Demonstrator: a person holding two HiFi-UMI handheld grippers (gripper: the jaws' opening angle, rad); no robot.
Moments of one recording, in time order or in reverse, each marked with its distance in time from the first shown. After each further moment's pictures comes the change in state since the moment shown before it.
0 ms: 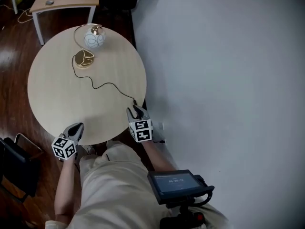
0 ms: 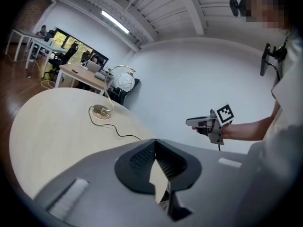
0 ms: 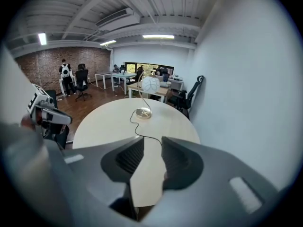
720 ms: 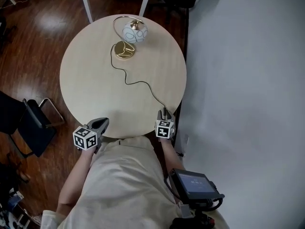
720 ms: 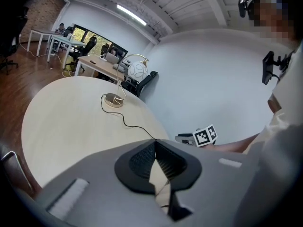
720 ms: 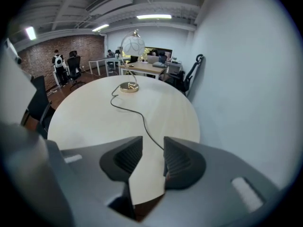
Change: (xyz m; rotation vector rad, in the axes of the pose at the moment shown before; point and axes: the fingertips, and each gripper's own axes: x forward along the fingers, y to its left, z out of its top) left arm 0.030 -0.024 -0.010 -0.166 0.080 0.197; right arm 0.108 -0.079 -0.117 0.002 0.182 -0.017
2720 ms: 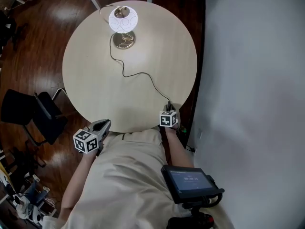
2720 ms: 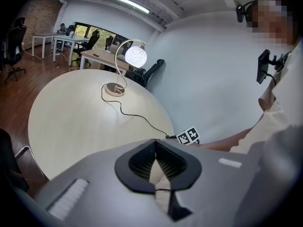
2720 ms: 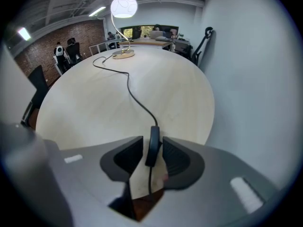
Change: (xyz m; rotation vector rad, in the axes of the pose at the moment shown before) left arm 0.036 -0.043 -0.026 -0.027 0.126 0.138; right arm 0.109 -0.035 -0.107 -0.022 0.224 0.105
